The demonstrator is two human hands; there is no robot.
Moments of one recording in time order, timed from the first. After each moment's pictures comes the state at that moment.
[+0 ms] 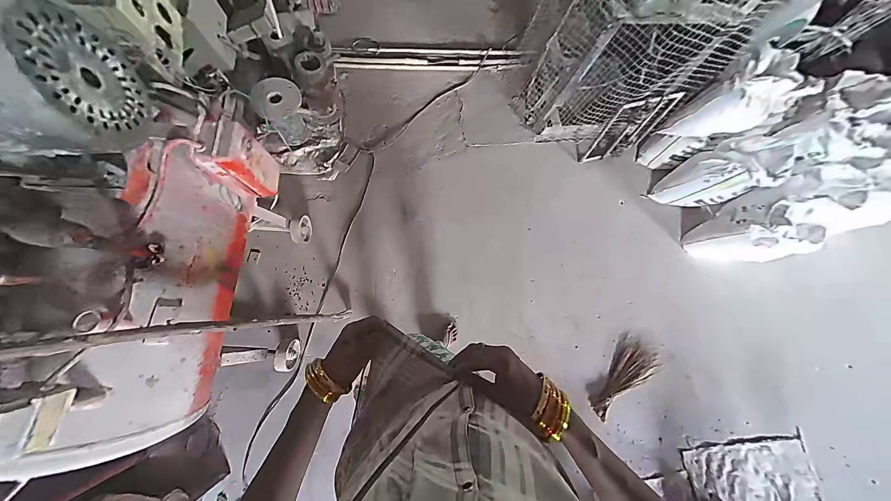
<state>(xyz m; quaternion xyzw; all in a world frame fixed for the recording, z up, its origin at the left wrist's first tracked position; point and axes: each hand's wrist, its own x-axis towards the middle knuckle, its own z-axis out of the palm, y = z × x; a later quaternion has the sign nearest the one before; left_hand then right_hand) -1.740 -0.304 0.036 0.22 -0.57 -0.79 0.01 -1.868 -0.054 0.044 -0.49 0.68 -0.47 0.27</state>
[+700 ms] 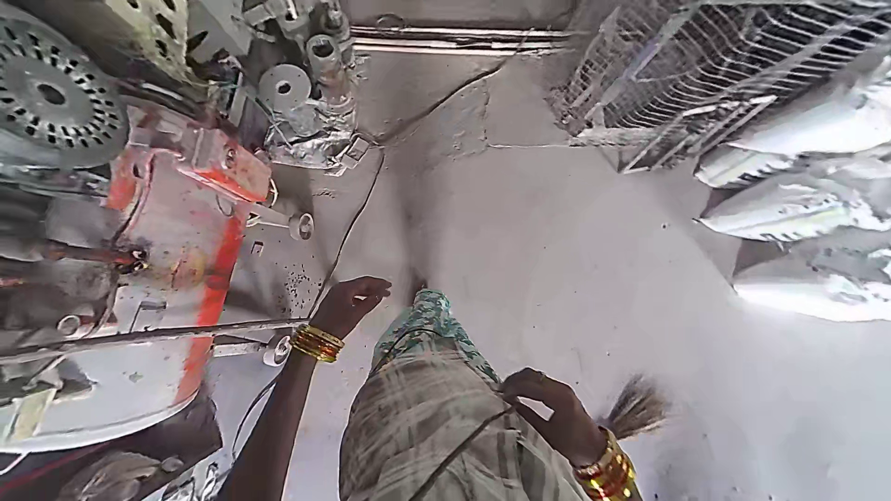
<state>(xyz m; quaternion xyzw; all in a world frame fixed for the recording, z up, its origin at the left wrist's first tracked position) -1.944 -0.315 0.050 0.26 -0.80 -0.54 -0.08 -2.046 0.044 0.023 -0.42 0.72 -0.49 0.25</state>
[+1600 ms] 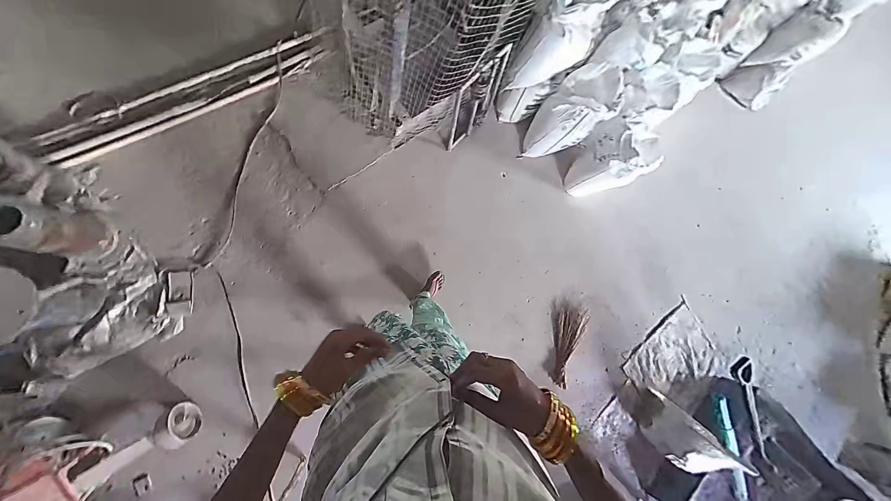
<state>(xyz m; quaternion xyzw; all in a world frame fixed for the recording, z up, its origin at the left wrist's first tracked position) -2.396 -0.284 0.012 -0.08 -0.76 -0.58 -0.29 -2.358 0.015 0.038 -0.24 0.79 -0.54 0.16</state>
